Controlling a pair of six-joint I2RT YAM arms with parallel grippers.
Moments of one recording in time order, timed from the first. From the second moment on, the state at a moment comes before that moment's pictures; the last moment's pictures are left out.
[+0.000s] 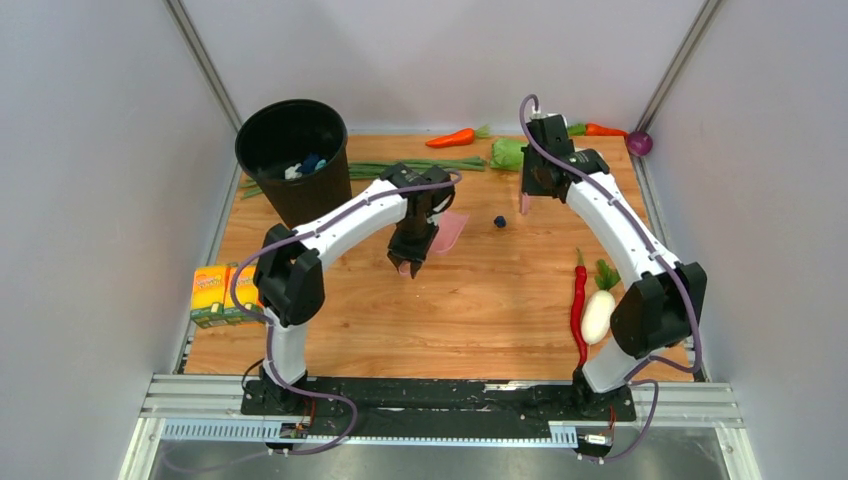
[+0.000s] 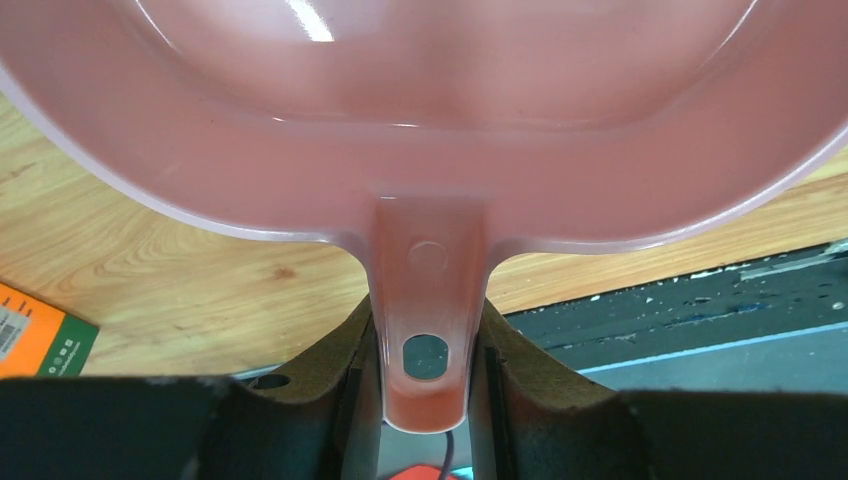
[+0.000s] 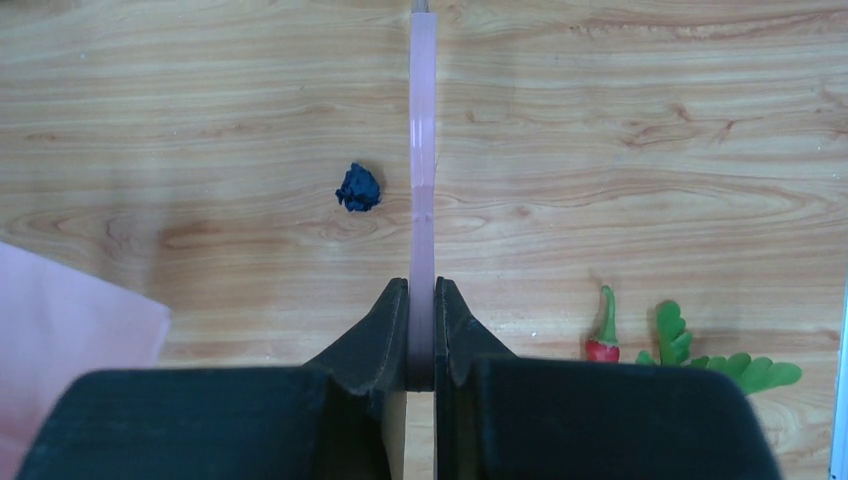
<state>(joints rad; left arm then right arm) -0.74 1.94 1.77 -1.33 0.01 -0.37 0.33 1.61 1.56 -0.79 0.27 0.27</state>
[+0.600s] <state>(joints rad) -0.84 2.11 1.75 -1.31 0.06 -0.35 0.25 1.79 1.58 -0.68 -0.04 0.28</state>
